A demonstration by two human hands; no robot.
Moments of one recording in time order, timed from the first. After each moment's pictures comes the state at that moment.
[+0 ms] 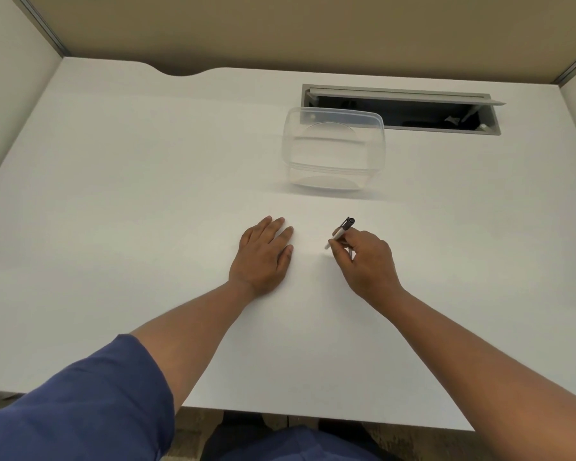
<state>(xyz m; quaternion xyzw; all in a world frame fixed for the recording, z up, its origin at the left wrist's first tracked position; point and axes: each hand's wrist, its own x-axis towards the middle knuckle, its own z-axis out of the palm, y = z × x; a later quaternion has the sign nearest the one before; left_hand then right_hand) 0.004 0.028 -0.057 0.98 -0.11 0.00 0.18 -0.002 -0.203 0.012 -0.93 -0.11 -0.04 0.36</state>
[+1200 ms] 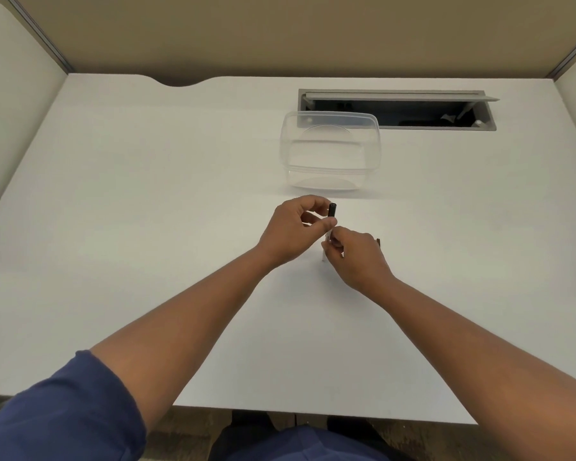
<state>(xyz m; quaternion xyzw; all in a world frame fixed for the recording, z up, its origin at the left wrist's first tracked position) 0.037 -0.026 0.050 0.81 -0.03 -0.11 0.58 0.008 -0.193 0.019 -0.94 -0.09 0.06 0.32</state>
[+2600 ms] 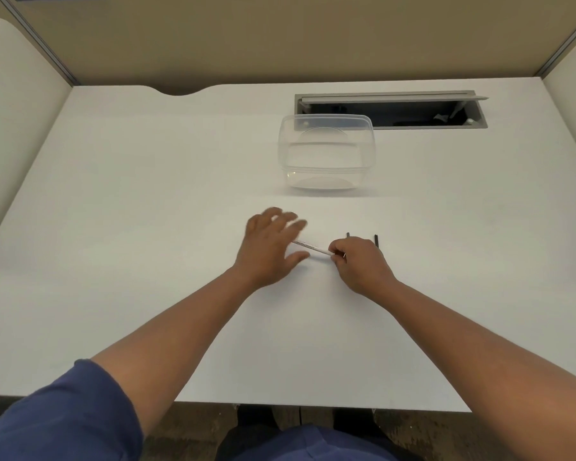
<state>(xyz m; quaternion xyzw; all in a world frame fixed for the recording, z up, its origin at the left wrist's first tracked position) 0.008 0.020 0.006 0.96 -0.21 0.08 0.15 -0.008 -0.201 0.014 -0.95 -0.08 0.13 0.26</state>
